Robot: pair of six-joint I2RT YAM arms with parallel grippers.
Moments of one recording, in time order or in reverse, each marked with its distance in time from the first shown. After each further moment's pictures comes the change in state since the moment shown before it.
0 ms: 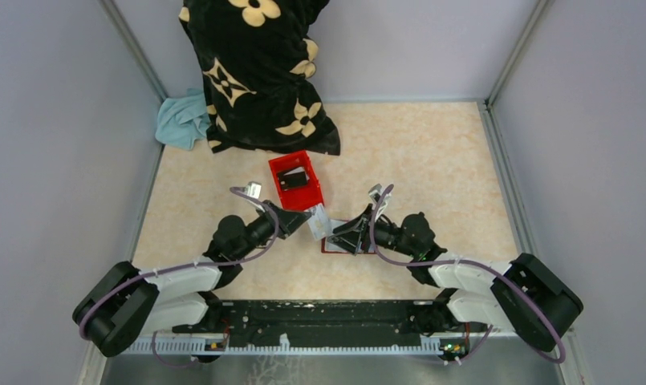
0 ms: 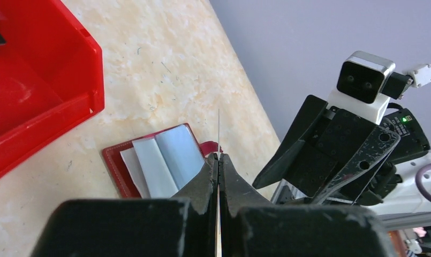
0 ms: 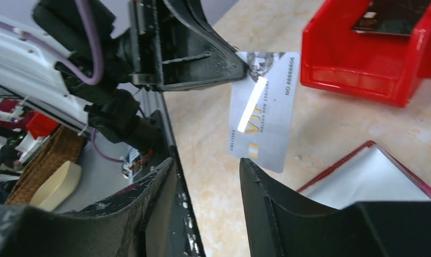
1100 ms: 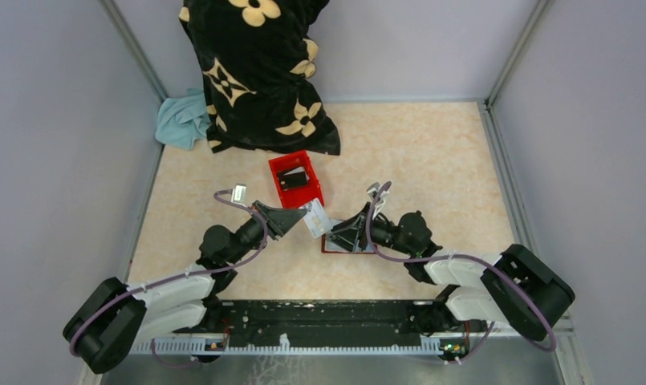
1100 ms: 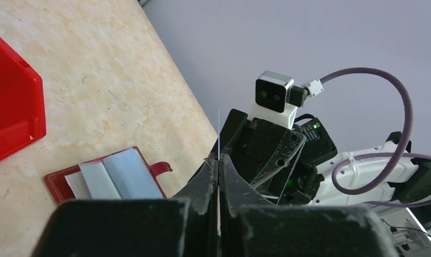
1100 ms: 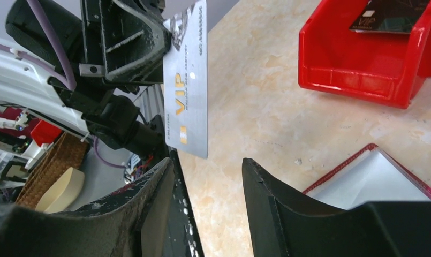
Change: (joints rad) left arm 0.000 -0.136 -0.068 0.145 0.007 -0.132; right arm 0.000 0.073 0.003 0.104 -0.008 0.048
